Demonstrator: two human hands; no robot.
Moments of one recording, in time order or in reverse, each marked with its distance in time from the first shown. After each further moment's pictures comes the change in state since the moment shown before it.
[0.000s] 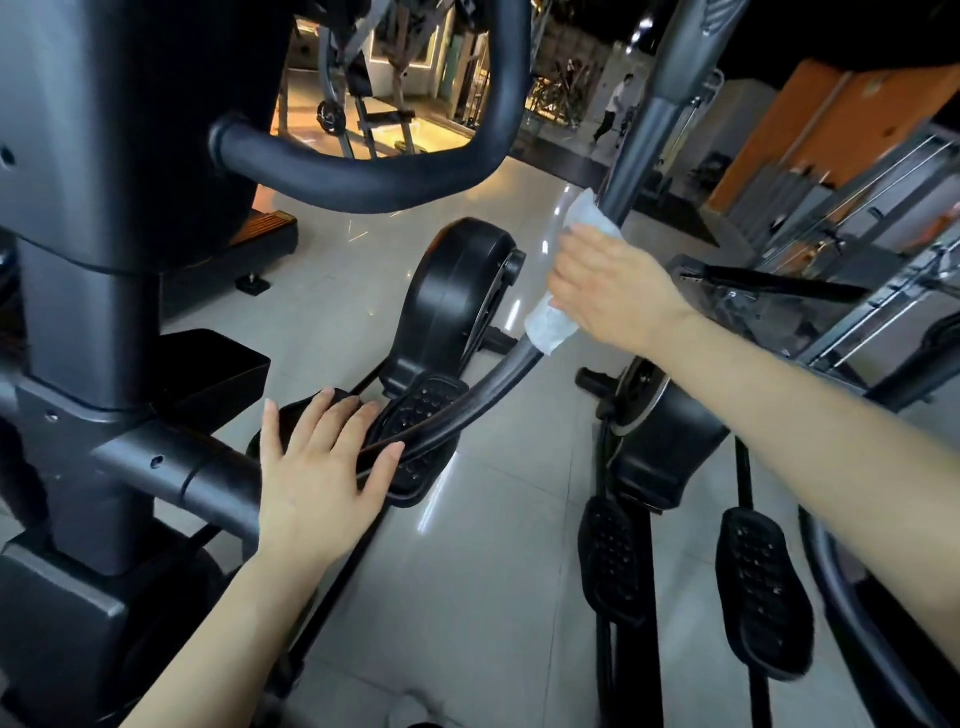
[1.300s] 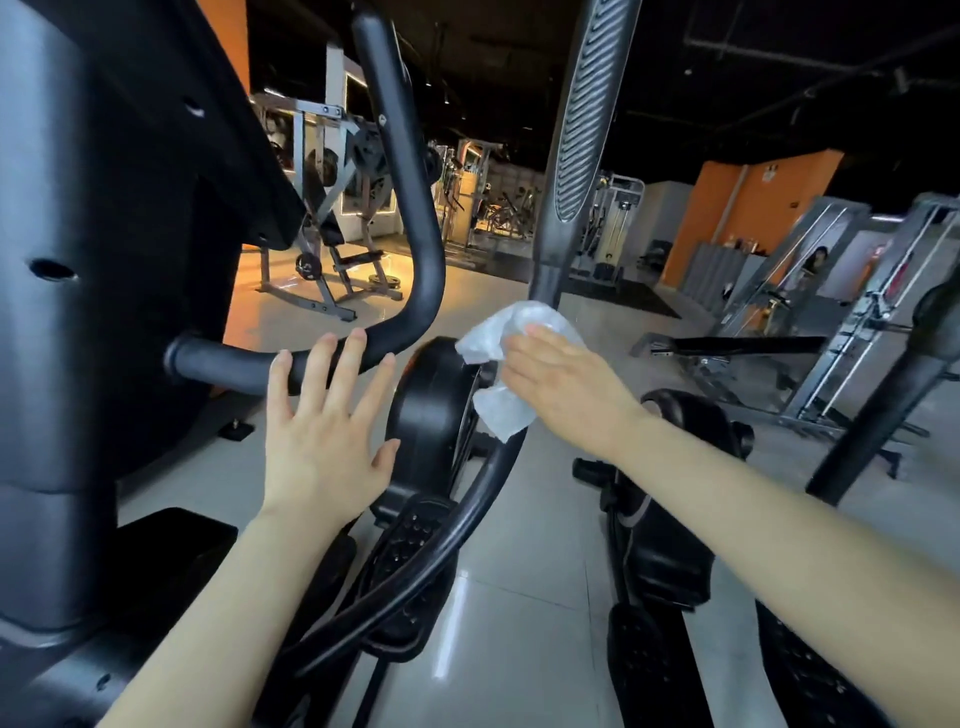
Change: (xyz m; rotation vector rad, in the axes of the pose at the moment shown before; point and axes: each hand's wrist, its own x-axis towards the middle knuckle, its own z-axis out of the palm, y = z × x) left_hand 0.165 0.041 -0.051 0.408 0.145 0.319; right_hand -0.003 0.028 -0.016 0.289 0.165 0.245
